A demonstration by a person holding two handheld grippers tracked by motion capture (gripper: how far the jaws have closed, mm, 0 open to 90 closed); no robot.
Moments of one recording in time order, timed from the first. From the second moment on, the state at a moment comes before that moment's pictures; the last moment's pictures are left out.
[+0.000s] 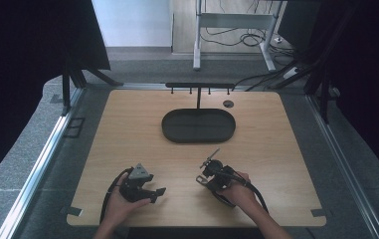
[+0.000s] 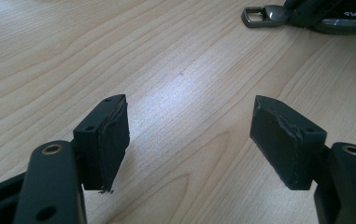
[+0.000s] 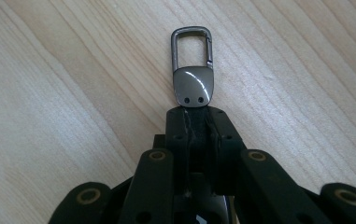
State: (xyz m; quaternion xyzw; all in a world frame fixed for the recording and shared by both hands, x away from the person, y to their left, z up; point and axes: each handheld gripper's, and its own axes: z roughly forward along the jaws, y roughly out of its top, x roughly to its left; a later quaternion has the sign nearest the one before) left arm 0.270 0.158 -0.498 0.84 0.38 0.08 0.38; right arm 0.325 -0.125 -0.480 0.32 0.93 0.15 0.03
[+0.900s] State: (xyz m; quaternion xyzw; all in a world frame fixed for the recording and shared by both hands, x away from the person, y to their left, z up) left arm 0.270 0.158 -0.498 0.84 0.38 0.08 0.38; right arm 0.316 -0.141 -0.453 0.32 0.92 0.20 0.08
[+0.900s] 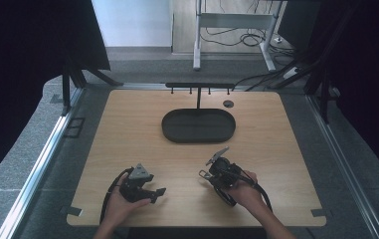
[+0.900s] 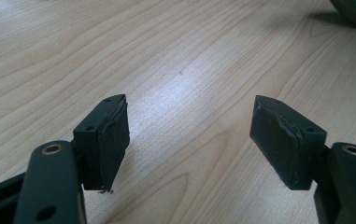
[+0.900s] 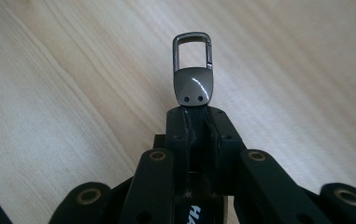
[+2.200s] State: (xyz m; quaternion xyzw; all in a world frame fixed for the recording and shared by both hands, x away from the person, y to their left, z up) left arm 0.270 0.156 -0.499 0.84 0.38 0.08 0.38; right arm 0.315 -0.176 -0.402 0.35 0.87 0.33 0.14
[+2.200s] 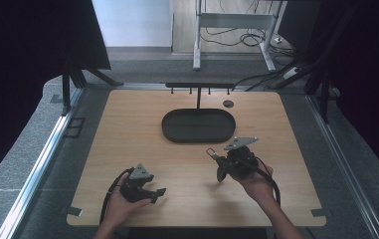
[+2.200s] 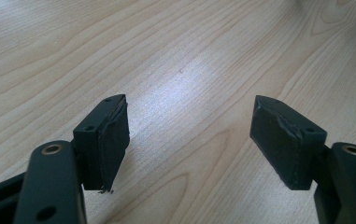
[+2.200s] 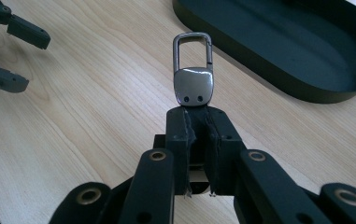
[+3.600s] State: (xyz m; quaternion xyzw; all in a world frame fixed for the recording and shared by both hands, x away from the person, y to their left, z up) left arm 0.271 0.154 -0.502 0.85 0.37 0.07 0.37; right arm 0.344 -0.198 -0.389 0.40 0.82 0.37 0.17
